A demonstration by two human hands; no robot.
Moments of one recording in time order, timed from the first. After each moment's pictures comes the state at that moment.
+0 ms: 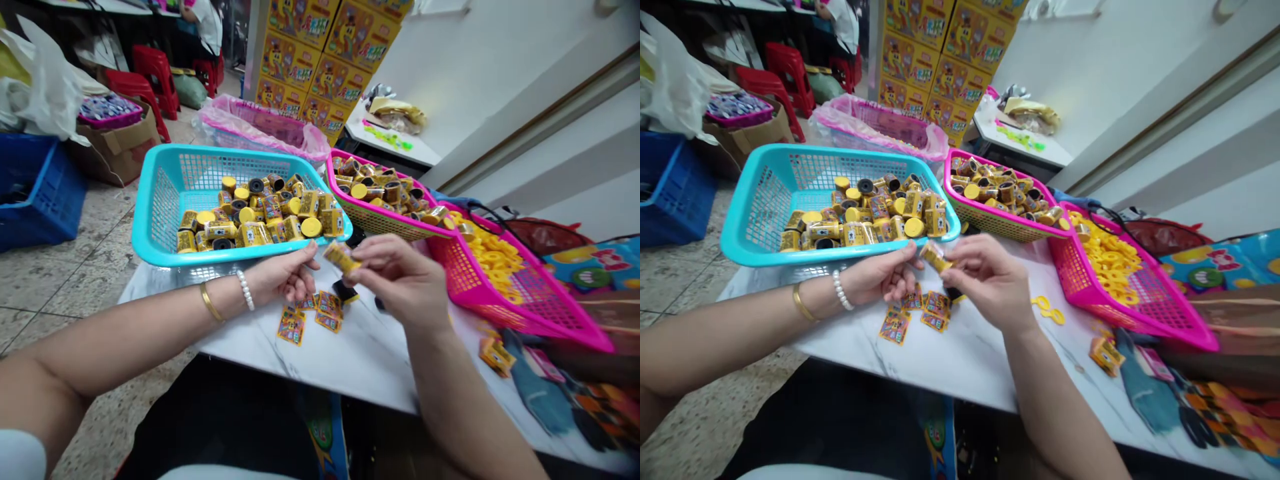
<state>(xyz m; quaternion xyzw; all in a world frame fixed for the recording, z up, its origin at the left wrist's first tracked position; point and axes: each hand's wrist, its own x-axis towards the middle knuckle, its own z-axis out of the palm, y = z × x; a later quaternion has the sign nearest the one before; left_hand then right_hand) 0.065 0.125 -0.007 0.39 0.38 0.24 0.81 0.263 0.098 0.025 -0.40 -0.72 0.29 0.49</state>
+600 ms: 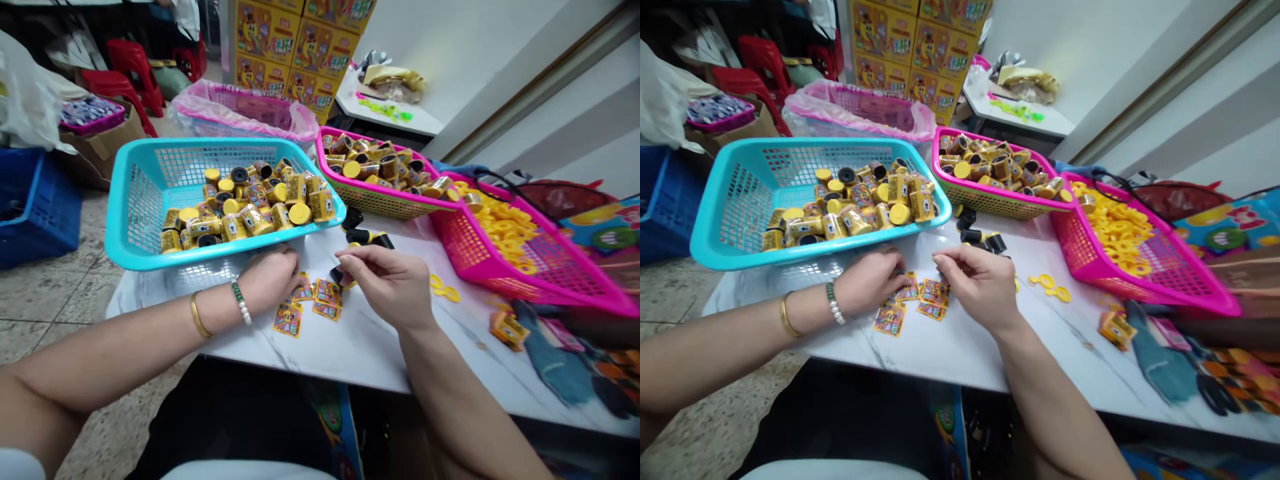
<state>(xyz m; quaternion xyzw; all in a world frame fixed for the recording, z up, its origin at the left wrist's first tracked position) 0.067 0.115 -0.026 0.85 0.47 0.13 0.19 0.265 0.078 0.007 -0.53 -0.69 0.20 0.45</state>
